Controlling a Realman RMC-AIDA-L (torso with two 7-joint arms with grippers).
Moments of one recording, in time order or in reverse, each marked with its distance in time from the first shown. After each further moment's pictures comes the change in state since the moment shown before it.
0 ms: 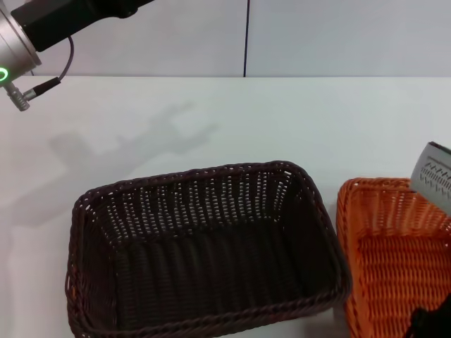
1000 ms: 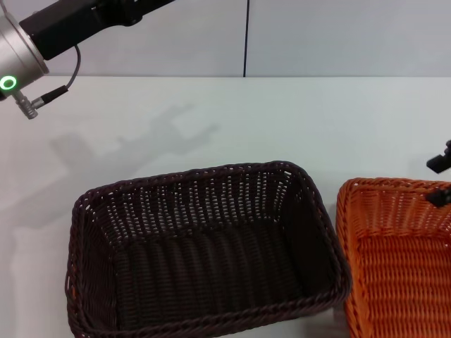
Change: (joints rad) left arm -0.008 -0.006 0.000 0.053 -0.013 0.005 0.016; right arm 0.013 -0.106 0.323 -0.389 -0.058 0.158 0.038
